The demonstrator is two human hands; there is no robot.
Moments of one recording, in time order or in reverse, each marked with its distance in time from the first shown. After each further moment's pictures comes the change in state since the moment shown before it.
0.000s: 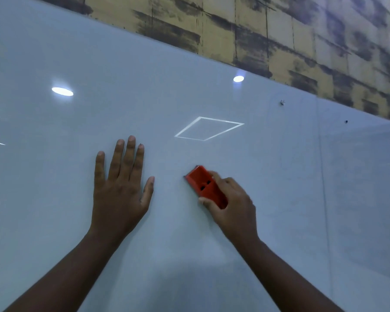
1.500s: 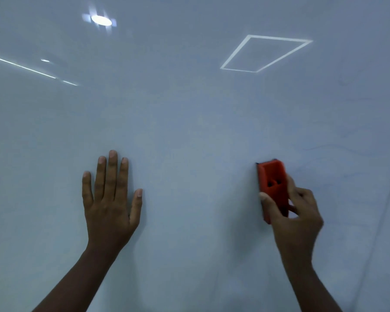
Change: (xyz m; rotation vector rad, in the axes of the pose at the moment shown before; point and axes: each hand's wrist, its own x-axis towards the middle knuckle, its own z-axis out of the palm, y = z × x) left_hand -0.192 0.056 -0.028 0.126 -0.216 -0.142; right_hand -0.159 0.139 0.001 0.339 0.162 0.363
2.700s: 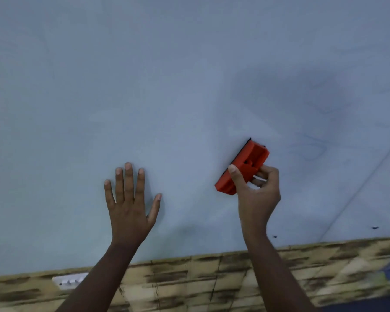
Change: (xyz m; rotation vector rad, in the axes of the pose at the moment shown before) left_hand -0.204 0.037 -0.003 -0.036 -0.324 -0.059; right_hand -0.132 -0.007 0.009 0.185 -0.085 0.539
